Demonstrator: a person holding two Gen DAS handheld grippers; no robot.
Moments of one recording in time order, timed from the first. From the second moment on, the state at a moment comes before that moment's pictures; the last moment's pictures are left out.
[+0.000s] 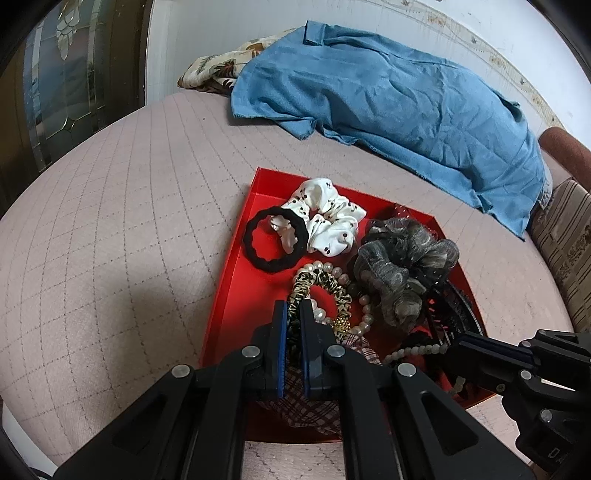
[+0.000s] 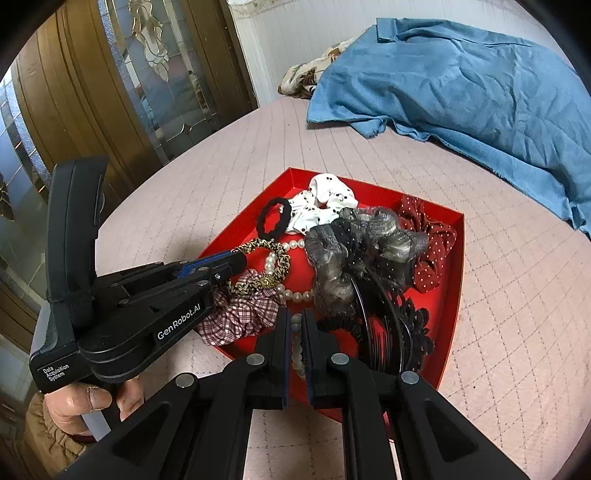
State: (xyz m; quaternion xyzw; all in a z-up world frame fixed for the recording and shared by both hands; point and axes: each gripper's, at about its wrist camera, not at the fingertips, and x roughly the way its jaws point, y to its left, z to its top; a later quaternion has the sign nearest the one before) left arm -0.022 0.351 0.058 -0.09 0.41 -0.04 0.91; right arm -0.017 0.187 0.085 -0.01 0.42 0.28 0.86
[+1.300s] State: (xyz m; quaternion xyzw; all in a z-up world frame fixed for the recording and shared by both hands) left arm -0.016 0.344 0.048 -0.06 0.43 -0.02 0.90; right arm -0.007 0.176 0.057 0.00 0.45 0.27 0.85
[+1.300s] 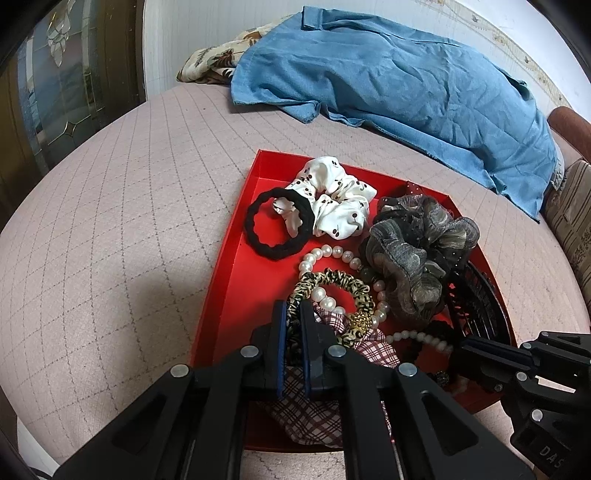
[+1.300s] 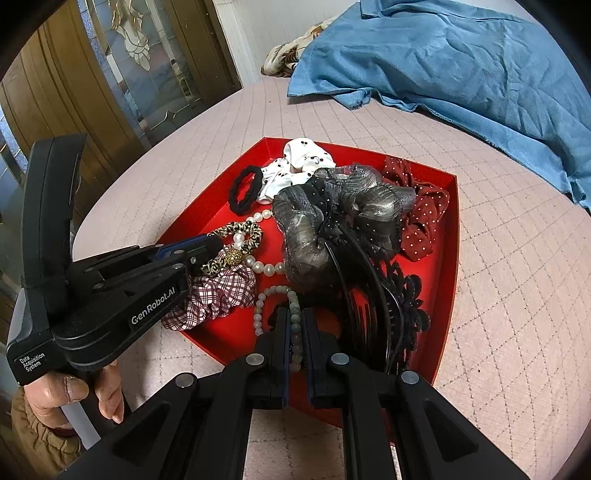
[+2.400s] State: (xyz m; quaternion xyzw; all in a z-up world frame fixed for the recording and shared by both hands) left arm -0.149 0.319 0.164 0.01 0.17 0.17 0.97; right arm -0.088 0.081 0.117 0.02 0.34 0.17 0.92
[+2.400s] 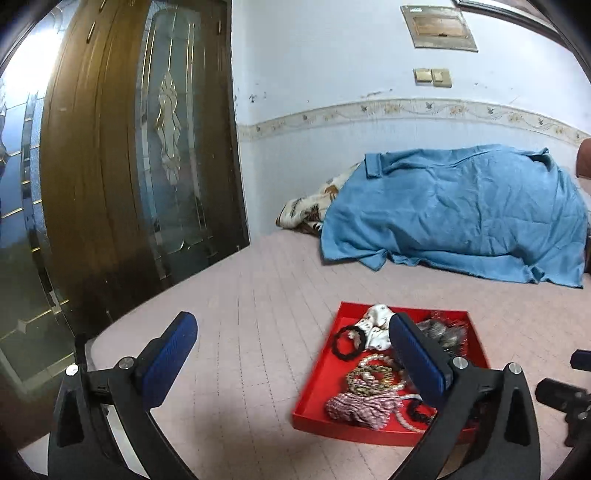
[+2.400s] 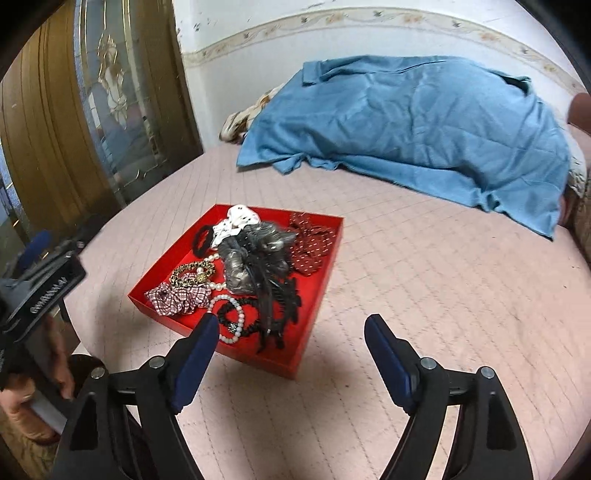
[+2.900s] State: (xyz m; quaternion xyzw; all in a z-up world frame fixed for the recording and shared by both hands) left arm -0.182 0.267 0.172 -0.03 0.25 0.08 0.96; right arm -0.149 0.053 0.139 -0.02 0.25 0.14 0.96
